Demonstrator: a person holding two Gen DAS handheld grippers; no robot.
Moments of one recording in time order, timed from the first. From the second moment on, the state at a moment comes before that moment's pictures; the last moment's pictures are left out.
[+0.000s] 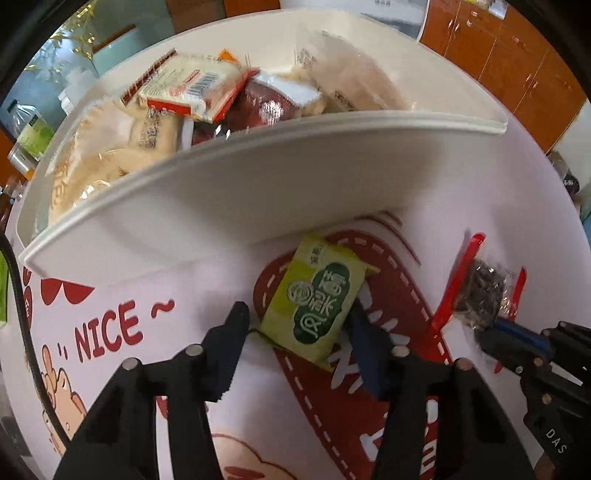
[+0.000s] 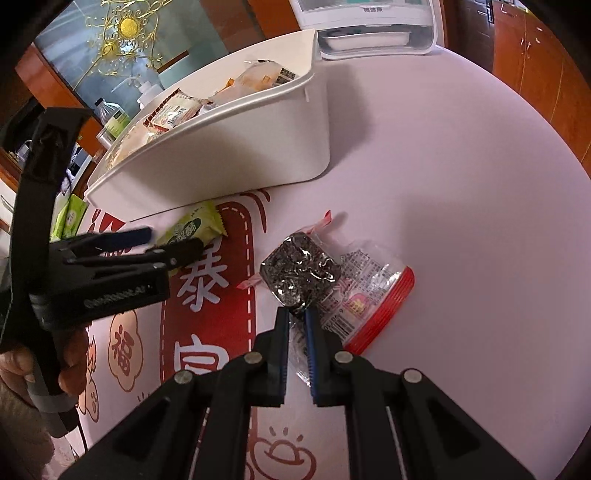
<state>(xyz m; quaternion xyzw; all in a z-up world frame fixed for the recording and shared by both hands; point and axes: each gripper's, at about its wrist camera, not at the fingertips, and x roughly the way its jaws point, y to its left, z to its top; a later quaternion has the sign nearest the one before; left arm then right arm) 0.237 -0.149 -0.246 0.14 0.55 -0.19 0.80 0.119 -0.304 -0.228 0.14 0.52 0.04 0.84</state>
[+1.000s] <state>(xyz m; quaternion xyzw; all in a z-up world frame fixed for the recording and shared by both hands) 0.178 -0.077 -0.156 0.07 0.50 -0.19 0.84 0.146 -0.296 -0.200 0.07 0.50 0.05 0.86</state>
